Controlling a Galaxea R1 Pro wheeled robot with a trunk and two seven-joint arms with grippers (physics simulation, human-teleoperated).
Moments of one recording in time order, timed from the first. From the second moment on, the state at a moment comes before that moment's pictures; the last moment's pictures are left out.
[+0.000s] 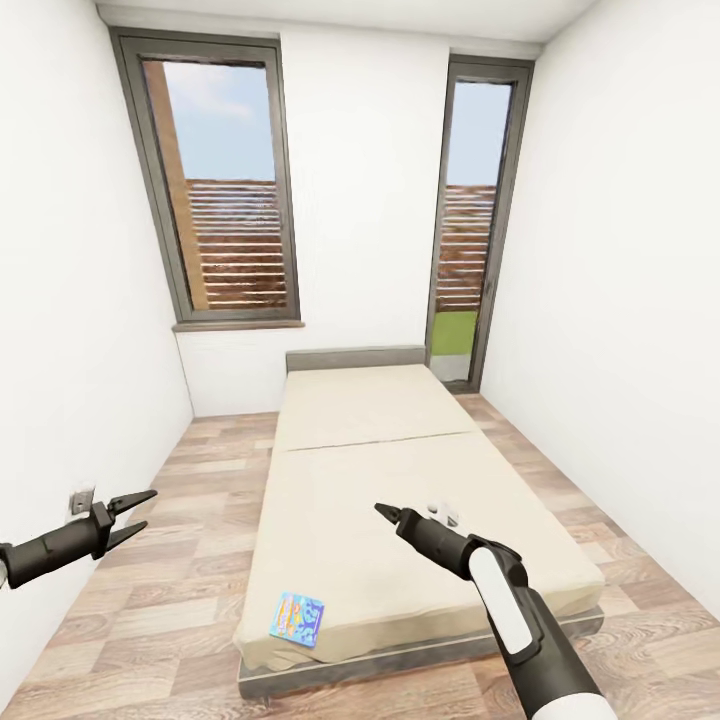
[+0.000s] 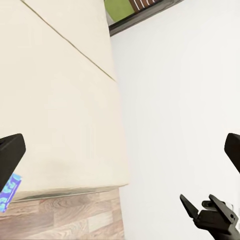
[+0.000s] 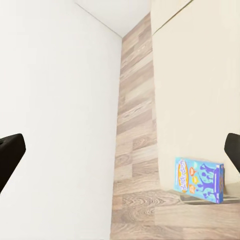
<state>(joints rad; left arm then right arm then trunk) -0.63 0.48 0.48 -0.60 0.33 0.90 -1.05 -0.44 0.09 0.04 -1.12 -0.71 0.65 0.15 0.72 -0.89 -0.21</state>
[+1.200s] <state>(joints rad) -0.63 0.47 0.39 -0.60 0.32 0.90 -1.04 -0.34 0.09 0.04 -1.04 -0.71 0.65 0.15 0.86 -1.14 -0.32</state>
